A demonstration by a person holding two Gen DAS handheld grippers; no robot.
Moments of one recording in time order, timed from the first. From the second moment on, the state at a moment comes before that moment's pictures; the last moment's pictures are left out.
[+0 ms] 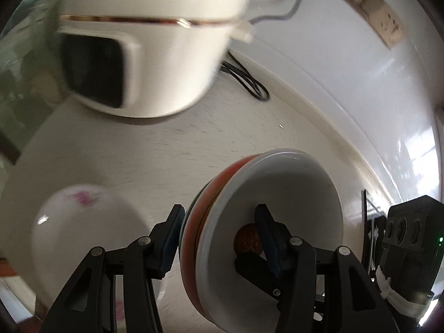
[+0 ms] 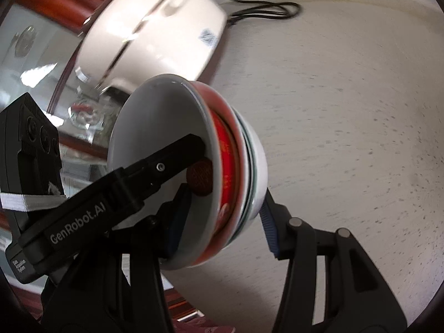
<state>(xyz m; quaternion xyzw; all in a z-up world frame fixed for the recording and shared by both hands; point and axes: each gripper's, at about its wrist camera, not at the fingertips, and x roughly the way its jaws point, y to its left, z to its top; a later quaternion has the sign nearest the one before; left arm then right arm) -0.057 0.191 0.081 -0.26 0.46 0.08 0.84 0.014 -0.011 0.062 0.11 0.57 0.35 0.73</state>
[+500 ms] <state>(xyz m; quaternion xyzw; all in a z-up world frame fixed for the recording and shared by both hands) -0.144 0.260 0.081 -0.31 0.44 0.16 0.83 -0.032 0.082 0.068 0.05 0.58 0.43 0.69</state>
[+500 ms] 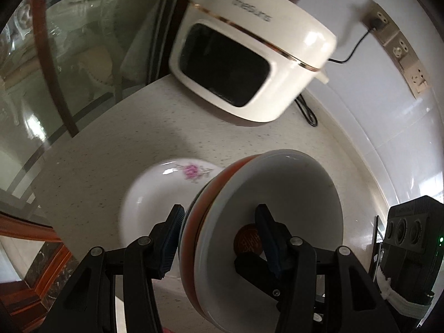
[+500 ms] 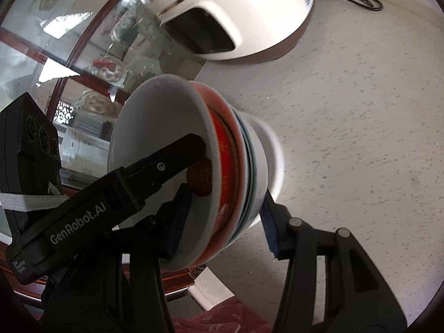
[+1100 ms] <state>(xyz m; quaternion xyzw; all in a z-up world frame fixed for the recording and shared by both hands) -0.145 0.288 0.047 -0.33 0.46 0.17 0.80 -0.028 0.145 0.054 0.01 0.61 0.42 0.67</state>
